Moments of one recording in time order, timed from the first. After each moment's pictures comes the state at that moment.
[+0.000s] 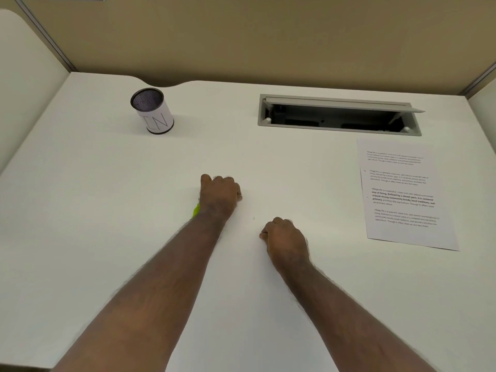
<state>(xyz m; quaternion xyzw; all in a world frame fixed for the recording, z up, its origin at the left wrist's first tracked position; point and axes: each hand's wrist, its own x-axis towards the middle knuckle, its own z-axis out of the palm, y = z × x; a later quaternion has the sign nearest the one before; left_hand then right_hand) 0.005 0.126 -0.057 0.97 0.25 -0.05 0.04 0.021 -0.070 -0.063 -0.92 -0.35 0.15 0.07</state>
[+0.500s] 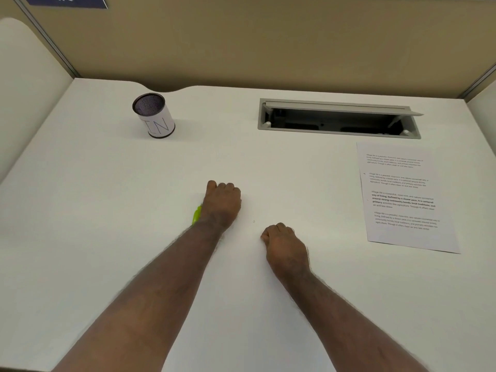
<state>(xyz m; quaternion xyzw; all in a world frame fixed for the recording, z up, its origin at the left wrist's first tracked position) -0.006 0.120 -0.069 0.98 0.18 -0.04 -0.01 0.010 -0.078 -0.074 -0.93 -0.32 0.12 0.13</state>
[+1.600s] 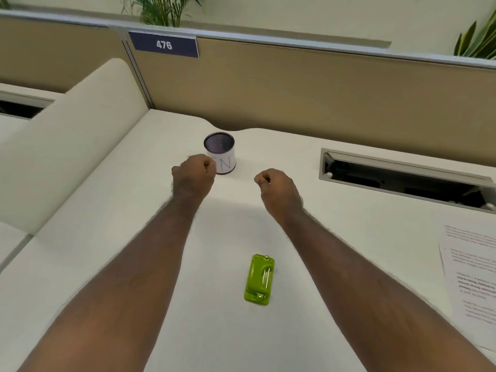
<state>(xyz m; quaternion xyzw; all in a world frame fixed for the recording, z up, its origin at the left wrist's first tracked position) -0.033 0.338 0.014 0.83 0.47 0.21 0.20 0.083 0.180 0.010 -0.86 -0.30 0.16 0.37</state>
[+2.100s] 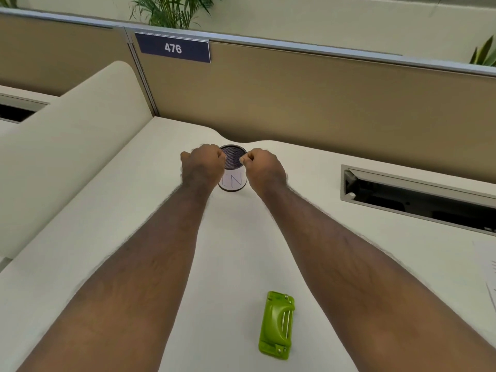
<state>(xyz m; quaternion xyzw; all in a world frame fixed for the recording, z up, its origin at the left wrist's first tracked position) 0.021 0.415 0.004 0.87 0.45 0.18 0.09 0.115 0.312 0.012 -0.87 -0.34 0.13 0.33</state>
